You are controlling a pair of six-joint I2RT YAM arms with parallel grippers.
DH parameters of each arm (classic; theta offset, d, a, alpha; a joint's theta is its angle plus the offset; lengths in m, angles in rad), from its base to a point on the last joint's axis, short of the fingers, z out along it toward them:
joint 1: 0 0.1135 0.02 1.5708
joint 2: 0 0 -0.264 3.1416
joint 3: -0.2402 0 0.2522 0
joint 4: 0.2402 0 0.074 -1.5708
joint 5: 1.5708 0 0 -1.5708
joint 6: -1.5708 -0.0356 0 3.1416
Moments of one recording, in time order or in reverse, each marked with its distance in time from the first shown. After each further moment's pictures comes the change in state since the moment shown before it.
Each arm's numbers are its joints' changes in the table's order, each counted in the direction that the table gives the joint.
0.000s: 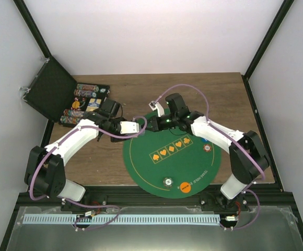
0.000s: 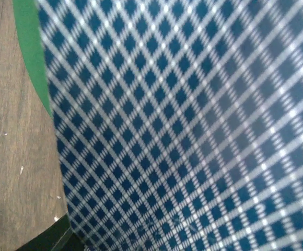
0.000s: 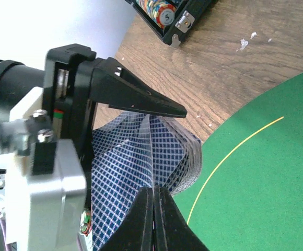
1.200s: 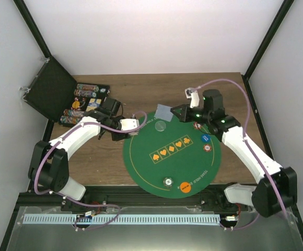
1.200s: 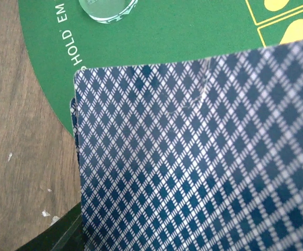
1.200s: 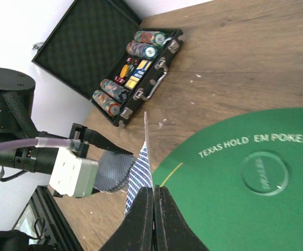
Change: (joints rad) left arm 0.024 -0.061 -0.016 -0.024 0.000 0.088; right arm -0.237 0.365 0.105 0.077 0.163 0.042
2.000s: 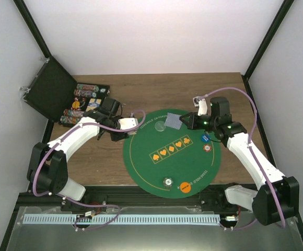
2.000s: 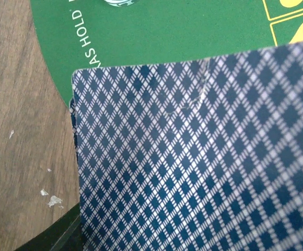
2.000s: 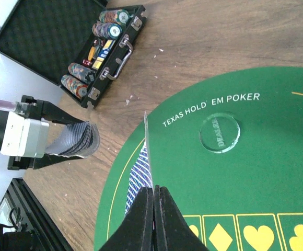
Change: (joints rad) left arm 0.000 0.016 -0.002 0.019 -0.037 0.074; right arm -0.114 0.117 0.134 0.096 -0.007 0.072
